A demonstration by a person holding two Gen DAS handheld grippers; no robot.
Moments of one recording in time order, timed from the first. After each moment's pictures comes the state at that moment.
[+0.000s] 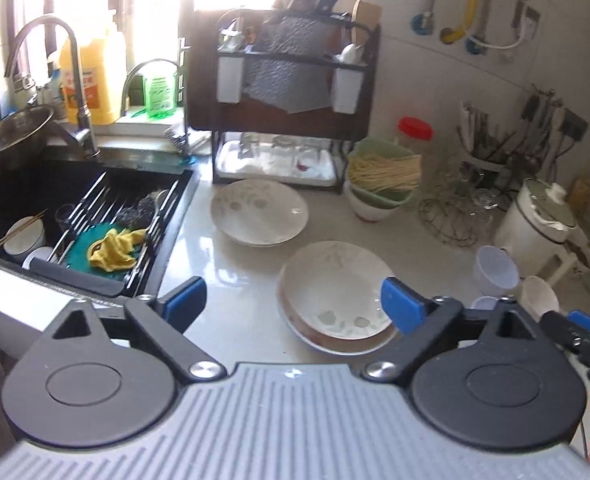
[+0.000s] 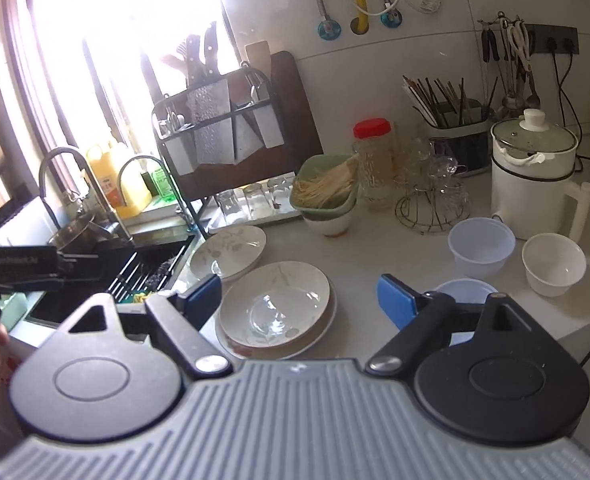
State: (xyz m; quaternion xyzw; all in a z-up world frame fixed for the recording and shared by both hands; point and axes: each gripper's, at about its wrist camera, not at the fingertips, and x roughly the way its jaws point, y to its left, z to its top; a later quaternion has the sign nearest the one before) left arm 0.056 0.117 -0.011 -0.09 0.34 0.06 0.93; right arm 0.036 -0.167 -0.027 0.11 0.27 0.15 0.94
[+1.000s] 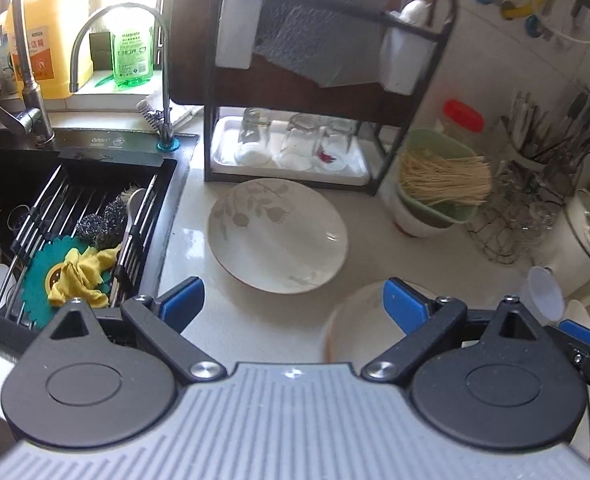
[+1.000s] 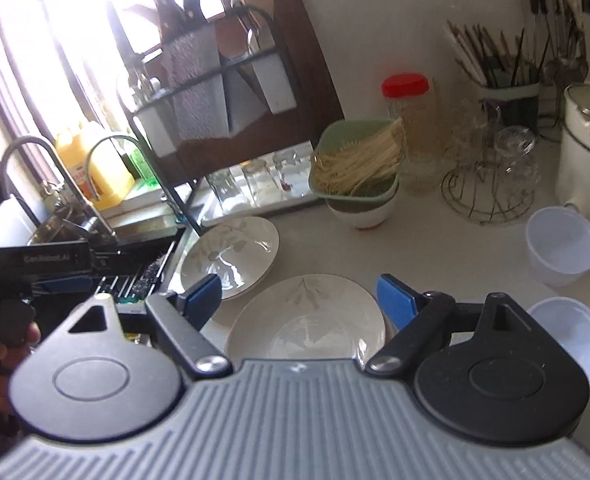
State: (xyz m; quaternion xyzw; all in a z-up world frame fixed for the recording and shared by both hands) left arm 0.256 0.225 -0.081 -0.11 0.41 0.02 0.91; right arm 0.181 -0.077 -0.074 0.12 0.35 0.14 0.92
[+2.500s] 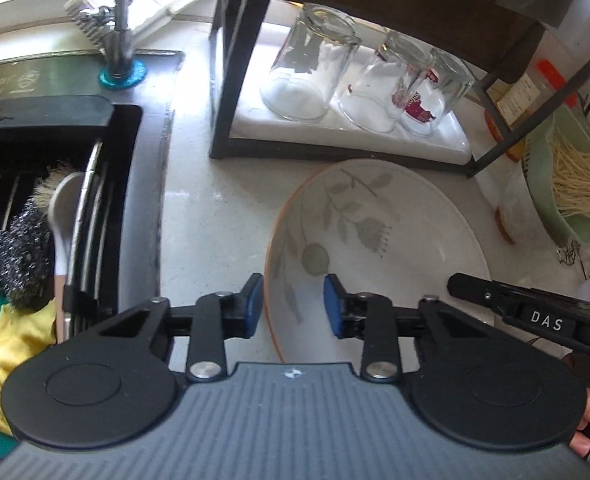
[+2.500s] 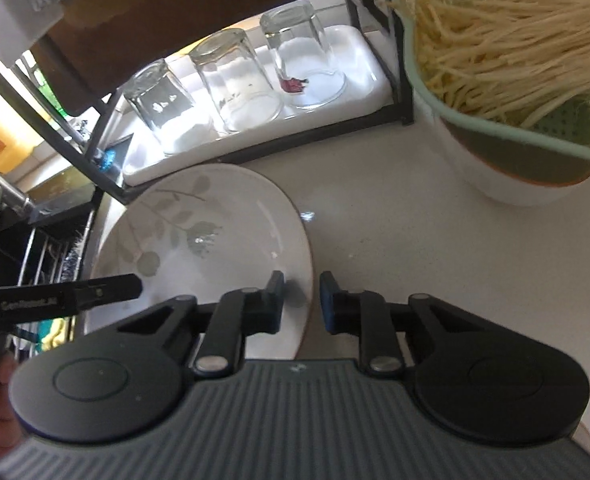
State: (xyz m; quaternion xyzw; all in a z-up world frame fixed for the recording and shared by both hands) left arm 0.455 0.344 -0.239 -0.15 0.51 -0.08 0.84; right arm 0.399 0.057 -0.226 0.10 0.50 0.11 0.85
